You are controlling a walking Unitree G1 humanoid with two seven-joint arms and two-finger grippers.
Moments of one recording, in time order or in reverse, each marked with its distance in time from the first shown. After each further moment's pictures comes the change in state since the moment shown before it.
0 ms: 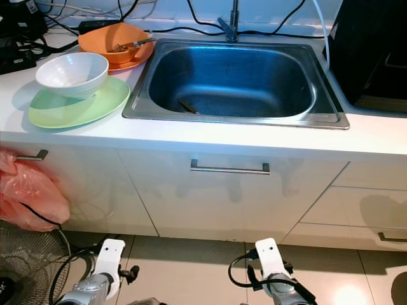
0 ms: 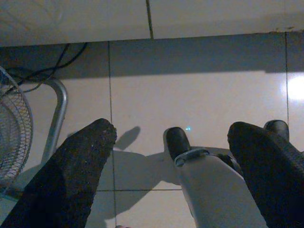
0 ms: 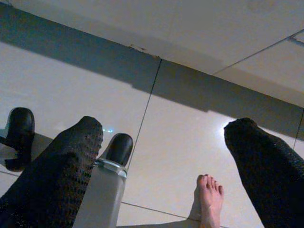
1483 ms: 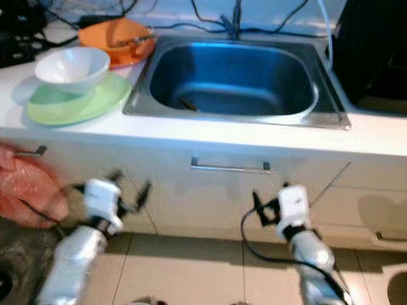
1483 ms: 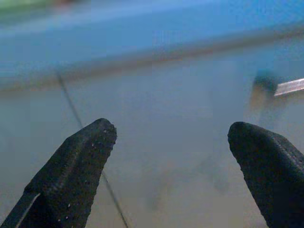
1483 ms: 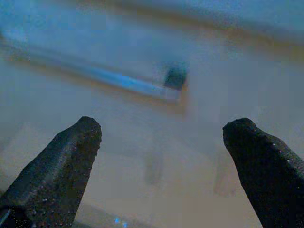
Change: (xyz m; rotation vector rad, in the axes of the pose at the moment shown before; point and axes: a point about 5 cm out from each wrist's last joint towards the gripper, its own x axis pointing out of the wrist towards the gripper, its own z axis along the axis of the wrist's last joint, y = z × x) left arm -0.100 -0.013 0.140 0.175 -1.015 -0.117; right arm -0.075 -0.047 0.120 0.024 -0.814 0.020
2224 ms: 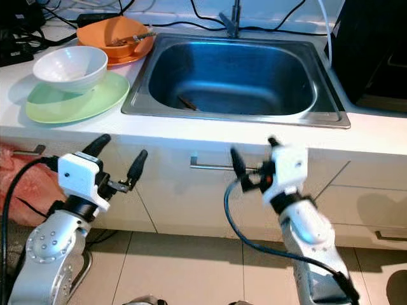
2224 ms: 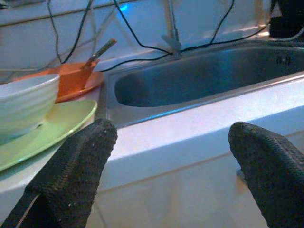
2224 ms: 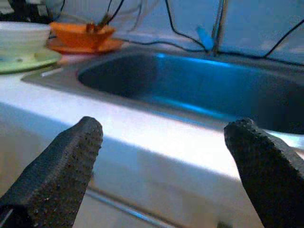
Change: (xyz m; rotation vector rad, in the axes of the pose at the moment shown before) left arm -0.006 -0.001 0.080 0.059 -0.161 0.001; right arm -0.006 0.035 0.116 0.062 -0.263 0.098
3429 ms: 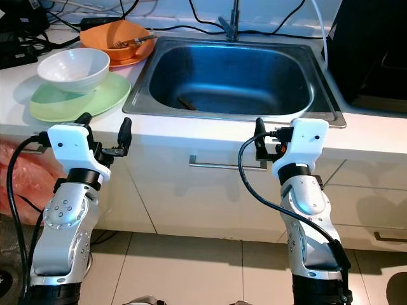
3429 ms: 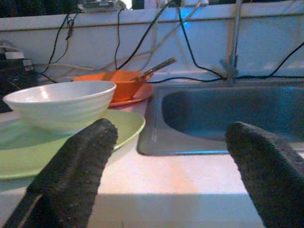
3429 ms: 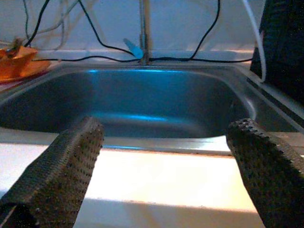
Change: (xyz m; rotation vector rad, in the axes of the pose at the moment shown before) left arm 0.039 0.014 0.005 -0.121 -0.041 0.255; right arm 0.029 -0.025 0.008 0.062 -0.003 -0.296
